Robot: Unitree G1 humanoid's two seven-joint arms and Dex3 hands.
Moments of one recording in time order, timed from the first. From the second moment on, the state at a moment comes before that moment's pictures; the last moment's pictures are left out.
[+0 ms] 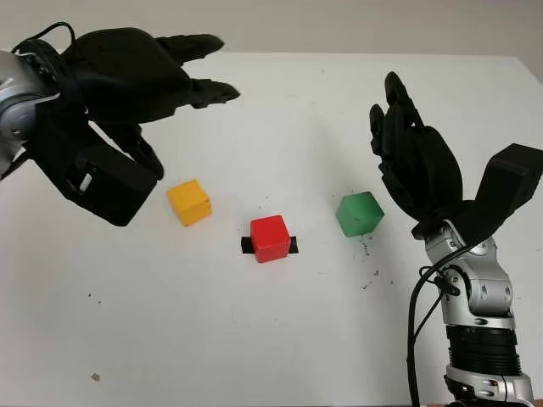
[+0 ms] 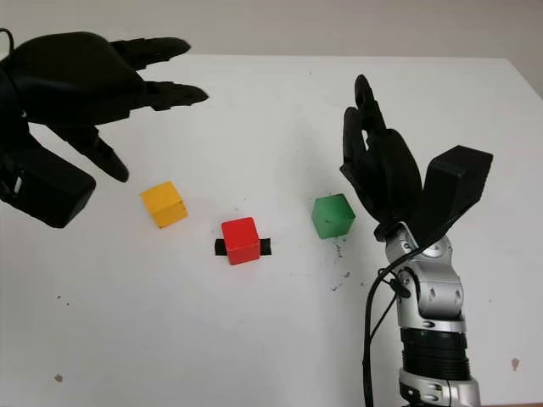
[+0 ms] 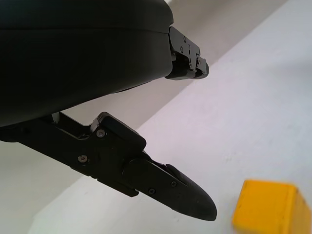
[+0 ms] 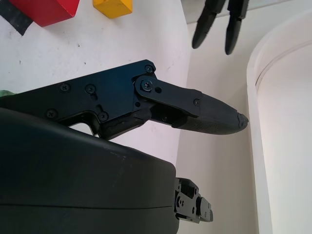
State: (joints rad) left arm -0.98 0.96 -0.24 0.24 0.76 -0.54 -0.66; right arm -0.40 -0.23 -0.16 -0.04 0.27 0.27 0.26
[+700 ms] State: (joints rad) left arm -0.81 0.92 -0.30 0.32 0.89 -0.66 -0.32; right arm -0.41 -0.23 -0.16 -0.02 0.27 0.26 0.27
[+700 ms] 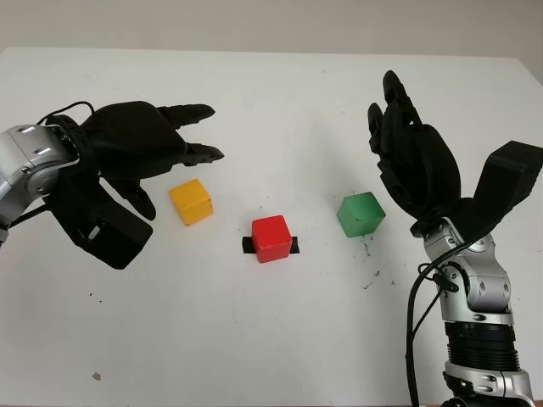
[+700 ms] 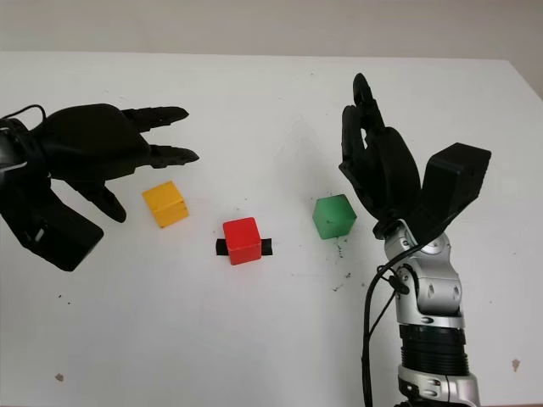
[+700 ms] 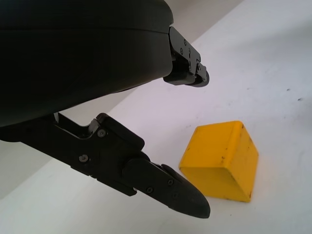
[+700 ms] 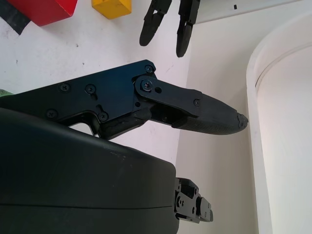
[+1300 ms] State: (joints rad) left arm -0.82 0.88 -0.41 0.45 1.07 -0.67 -0.07; right arm -0.42 -0.25 -0.17 -0.02 0.27 0.26 0.29
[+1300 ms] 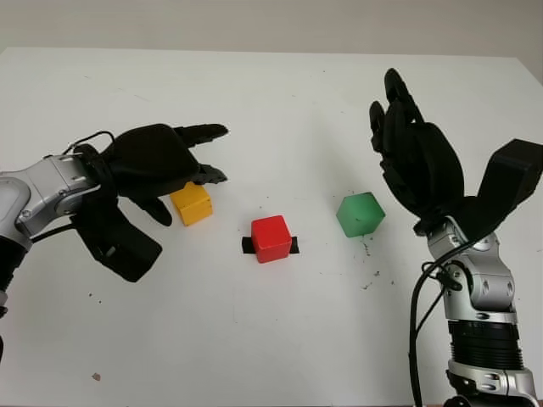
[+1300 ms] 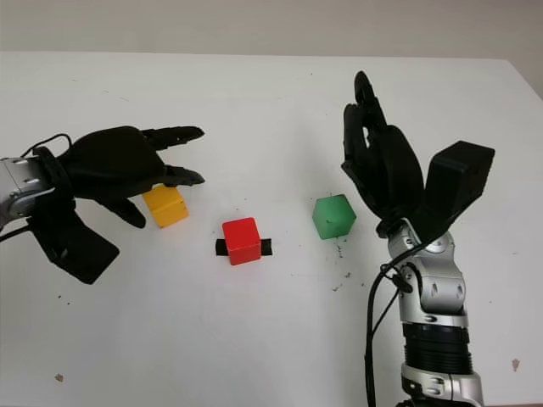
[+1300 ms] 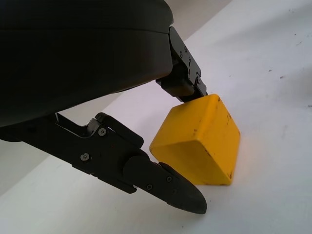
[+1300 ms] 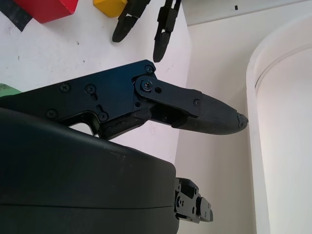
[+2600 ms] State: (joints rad) left arm -0.91 0.84 -0.31 0.47 0.50 -0.52 -0.66; right arm -0.42 -0.25 -0.17 -0.02 0.28 0.26 0.27
